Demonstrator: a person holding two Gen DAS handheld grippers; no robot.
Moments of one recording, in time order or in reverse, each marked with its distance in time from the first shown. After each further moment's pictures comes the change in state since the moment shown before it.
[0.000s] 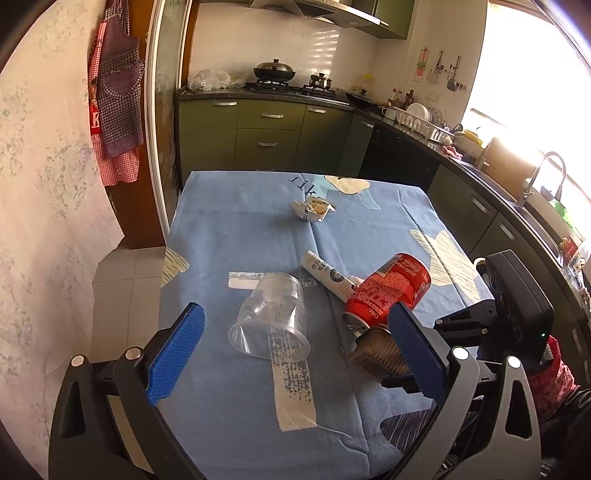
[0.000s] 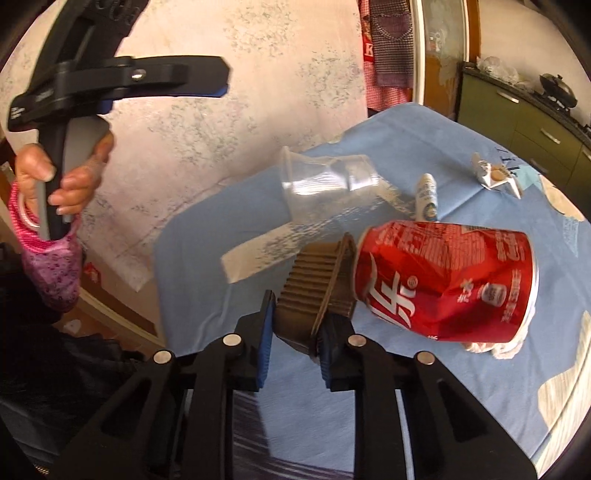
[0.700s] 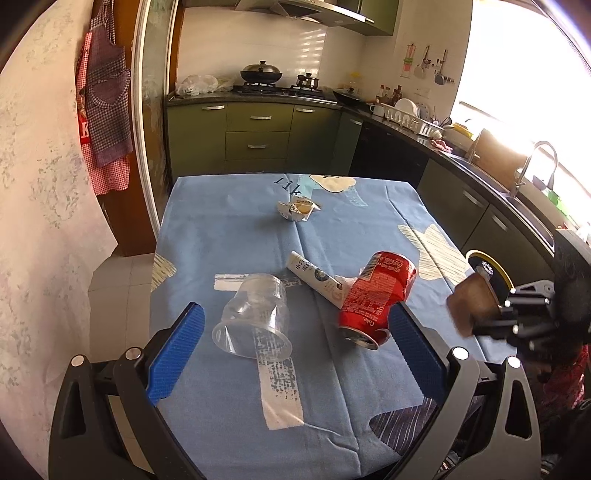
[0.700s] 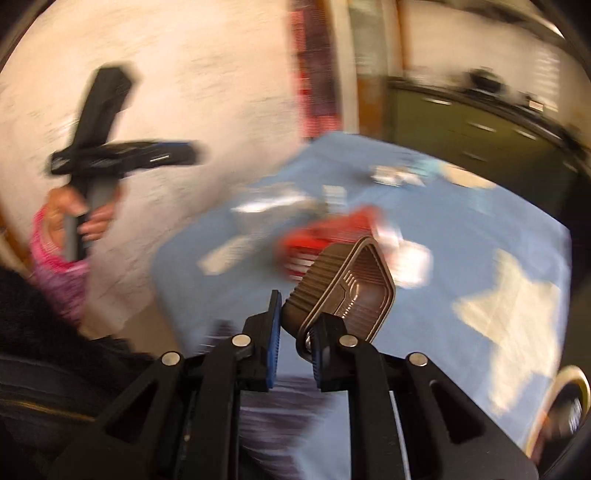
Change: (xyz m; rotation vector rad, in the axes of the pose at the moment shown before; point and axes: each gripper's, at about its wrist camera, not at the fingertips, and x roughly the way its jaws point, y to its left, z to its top) left arm -0.002 -0.020 -0.001 0.042 -0.003 -0.023; right arm -0.119 -0.017 -0.052 0.207 -0.145 -0.285
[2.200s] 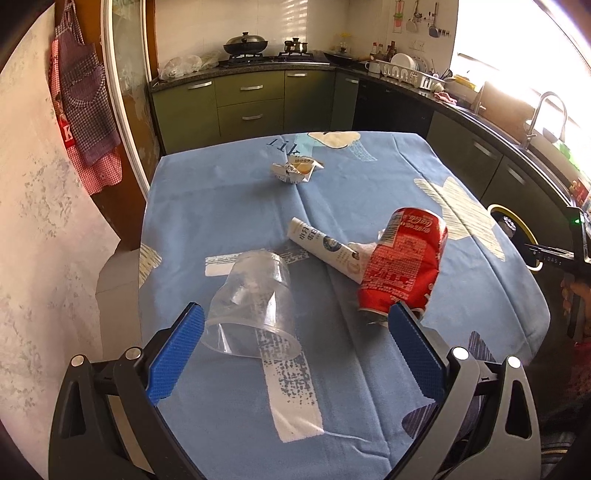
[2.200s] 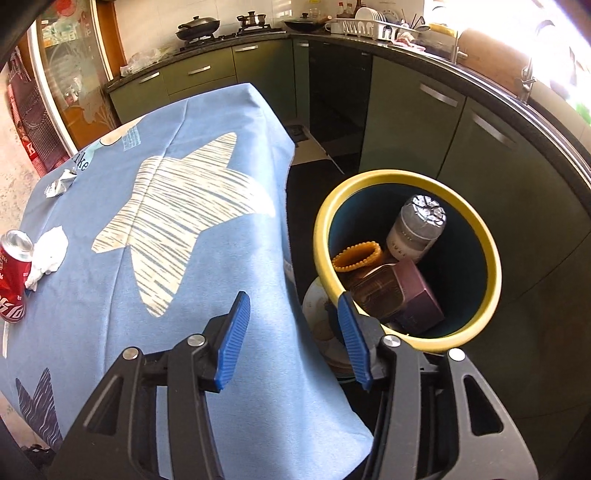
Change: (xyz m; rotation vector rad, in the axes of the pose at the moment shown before) left arm 0.066 -0.005 -0.005 0.109 0.143 0.056; right arm -0.038 -0.191 -0.123 0.657 0.080 -0.619
